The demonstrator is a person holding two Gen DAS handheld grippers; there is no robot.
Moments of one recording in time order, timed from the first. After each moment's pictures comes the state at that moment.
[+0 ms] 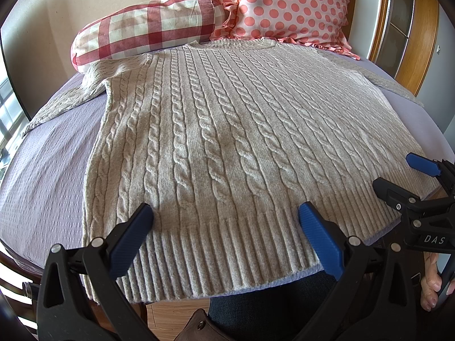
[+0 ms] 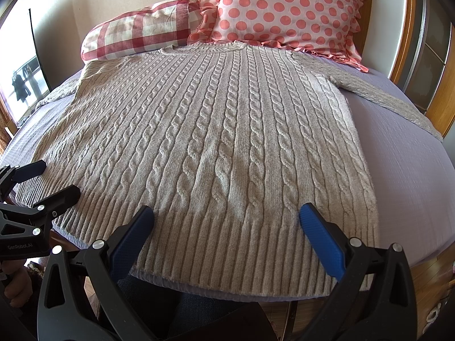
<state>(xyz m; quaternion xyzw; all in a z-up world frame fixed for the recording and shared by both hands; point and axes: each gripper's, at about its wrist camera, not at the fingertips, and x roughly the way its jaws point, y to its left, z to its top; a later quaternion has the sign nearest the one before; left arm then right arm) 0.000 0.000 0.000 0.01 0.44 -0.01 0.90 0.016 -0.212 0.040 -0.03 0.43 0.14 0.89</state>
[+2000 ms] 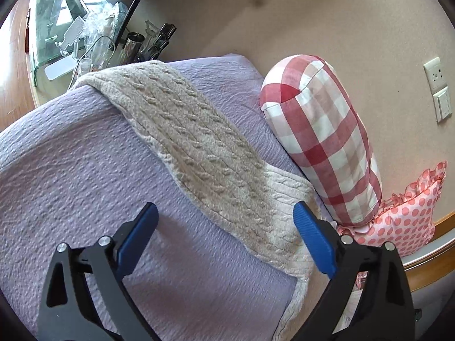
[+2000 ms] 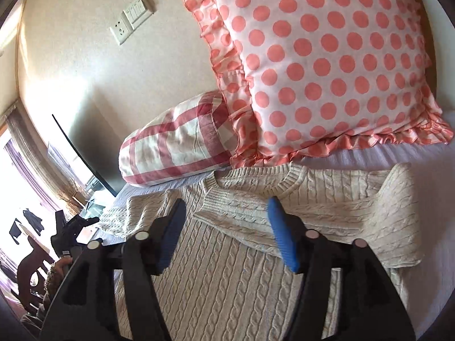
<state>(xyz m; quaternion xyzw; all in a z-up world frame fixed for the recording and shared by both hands) 0.116 0.393 0.019 -0.46 0.32 0.14 0.82 0.249 -0.212 0.113 0.15 0.32 0.30 0.89</state>
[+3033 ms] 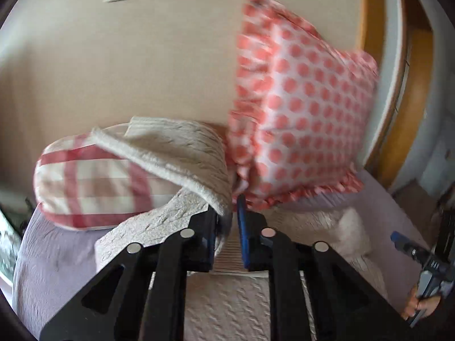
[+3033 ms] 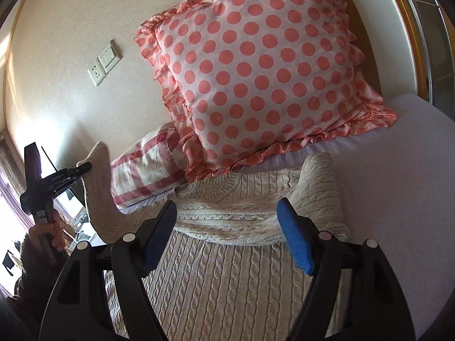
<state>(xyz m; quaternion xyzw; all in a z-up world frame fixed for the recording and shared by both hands) 0.252 0.032 0.166 0.01 0.30 -0.09 0.95 0.227 -0.312 0.078 0.23 0.30 0.24 0.90</state>
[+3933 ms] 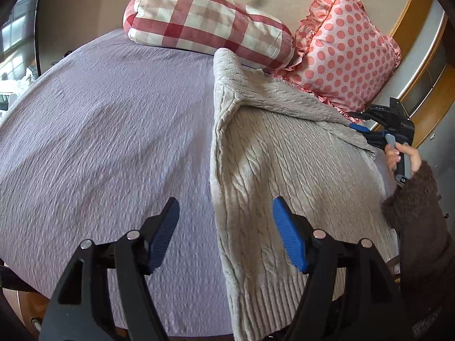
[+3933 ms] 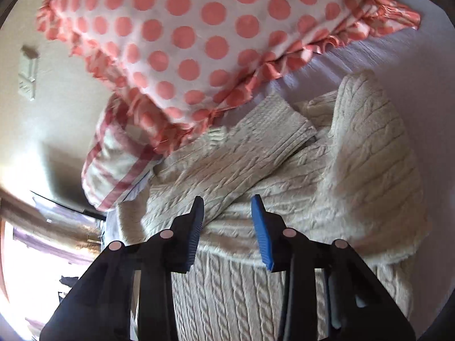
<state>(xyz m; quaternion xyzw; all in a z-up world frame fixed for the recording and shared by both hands) 0.022 0.168 0.027 -0.18 0.41 -0.03 0.89 0.354 -0.253 0.007 0.31 0.49 0.17 0.79</state>
